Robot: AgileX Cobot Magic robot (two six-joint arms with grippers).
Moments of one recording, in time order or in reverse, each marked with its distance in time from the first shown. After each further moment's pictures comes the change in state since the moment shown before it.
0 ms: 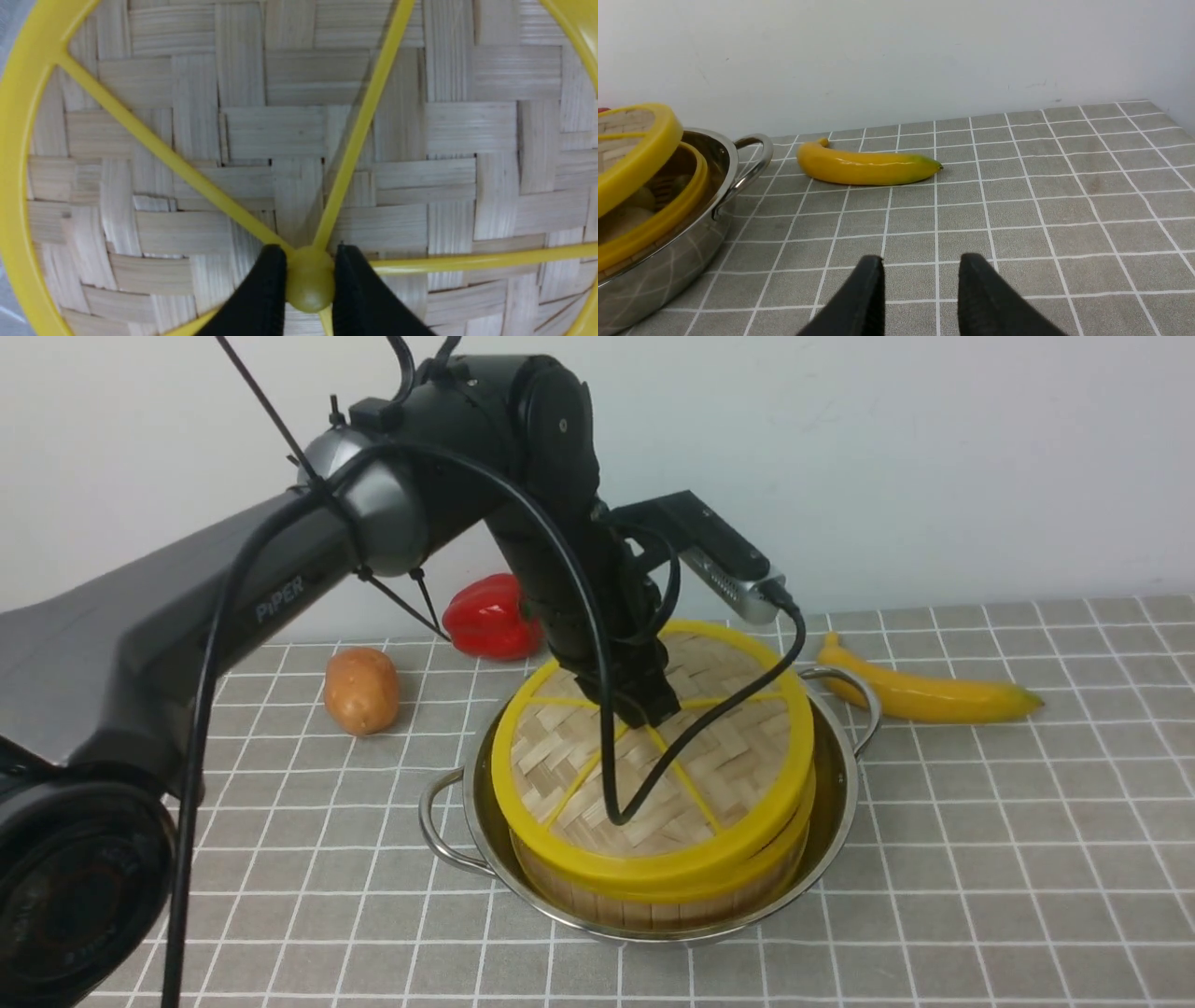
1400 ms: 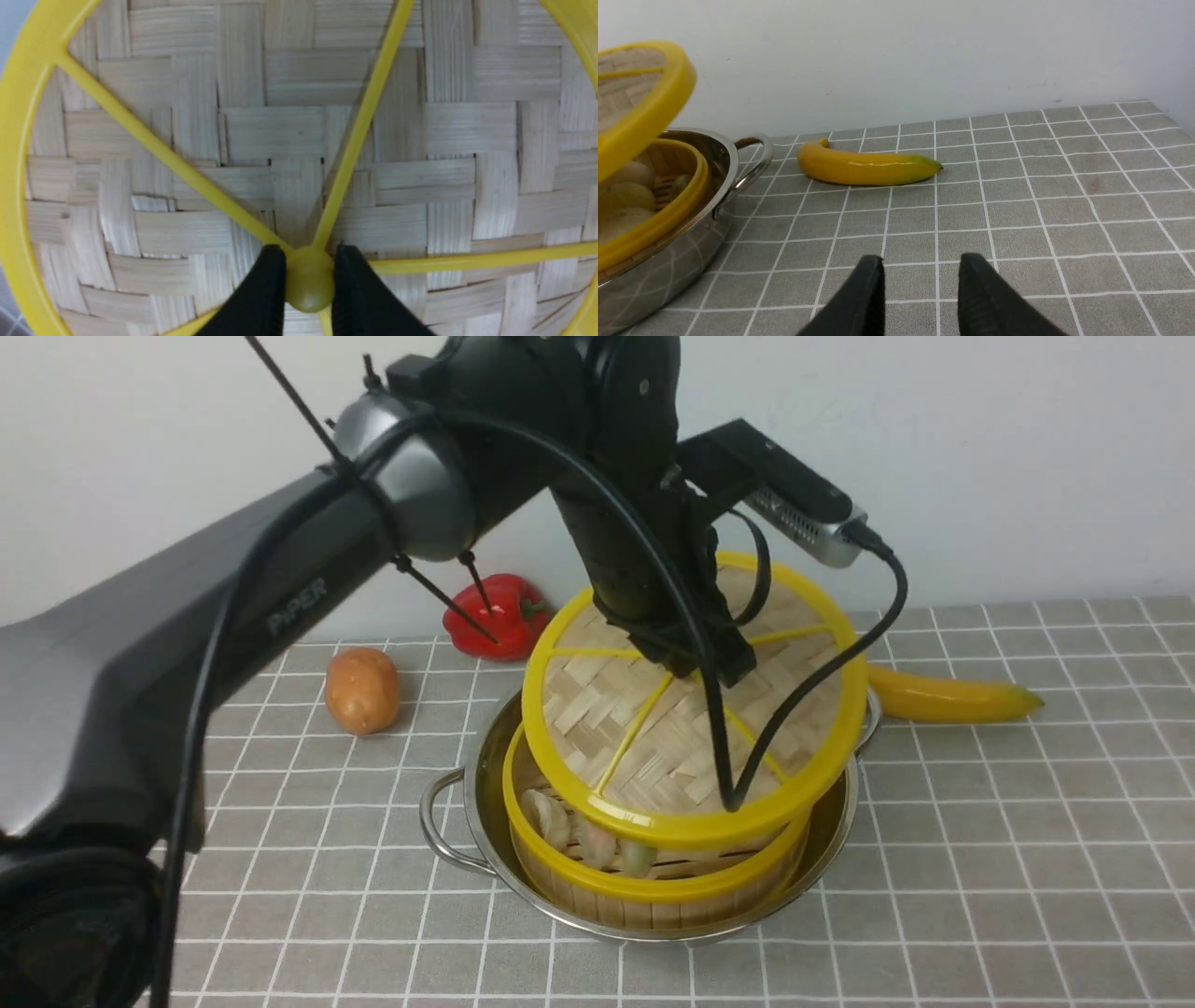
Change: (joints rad) right arm 0.000 0.000 0.000 0.000 0.000 0.000; left arm -0.117 -0.052 -0.077 0.163 0.002 -0.268
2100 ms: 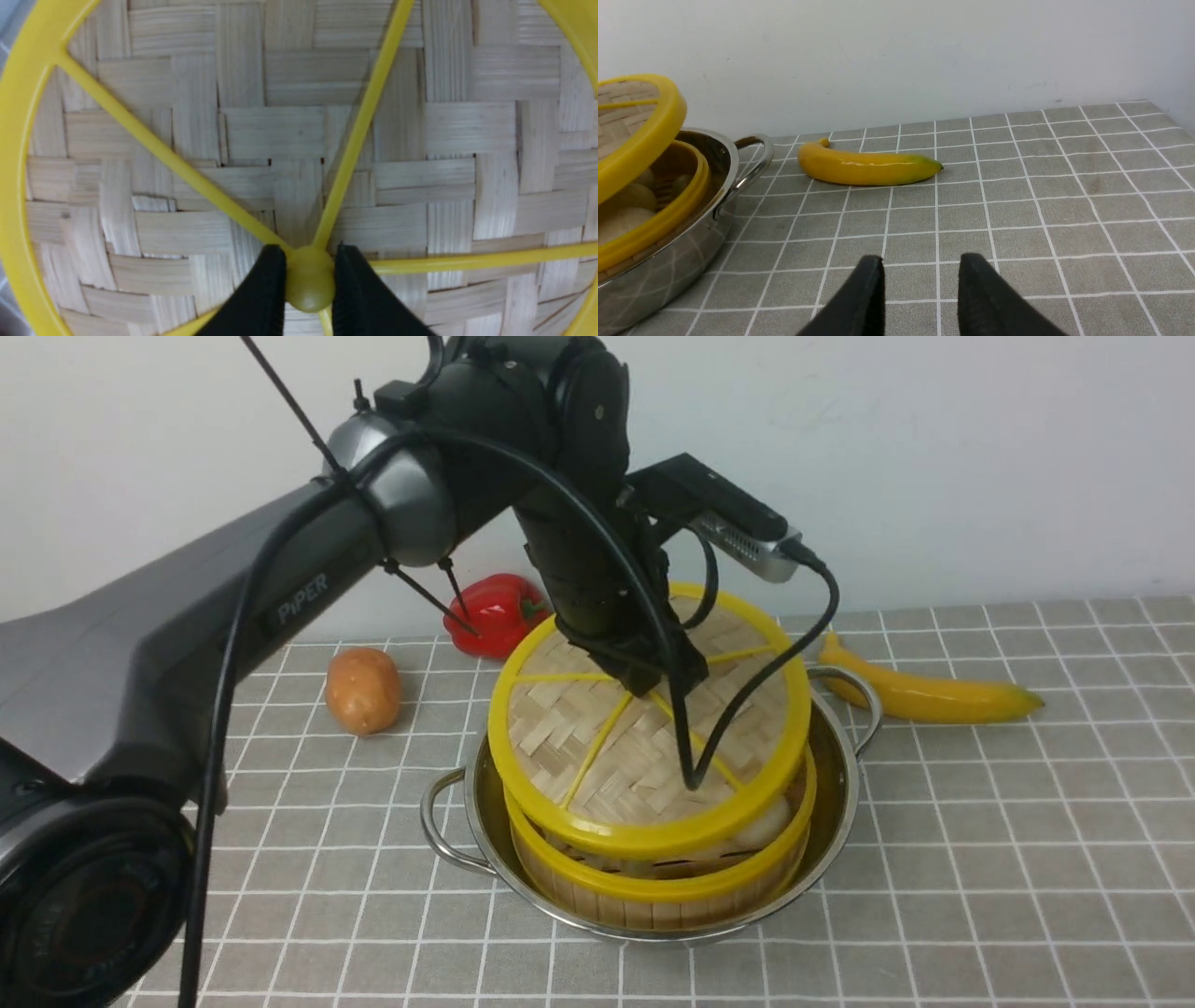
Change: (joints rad) right arm 0.000 0.000 0.000 0.000 0.000 0.000; left arm 0.073 0.063 0.017 -0.050 -0.001 0.011
